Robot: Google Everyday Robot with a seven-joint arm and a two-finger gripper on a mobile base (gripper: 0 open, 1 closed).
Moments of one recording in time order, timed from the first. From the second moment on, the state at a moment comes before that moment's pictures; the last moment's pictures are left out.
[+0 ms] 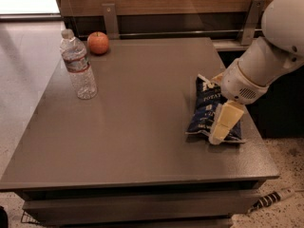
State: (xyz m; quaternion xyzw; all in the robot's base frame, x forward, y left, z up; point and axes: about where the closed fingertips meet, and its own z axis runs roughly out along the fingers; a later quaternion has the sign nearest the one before) arm 0.500 -0.162 0.831 -0.62 0.76 0.10 0.17
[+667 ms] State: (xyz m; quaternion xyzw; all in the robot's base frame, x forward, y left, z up) arm 0.499 -0.160 0.832 -0.62 0.76 0.10 0.17
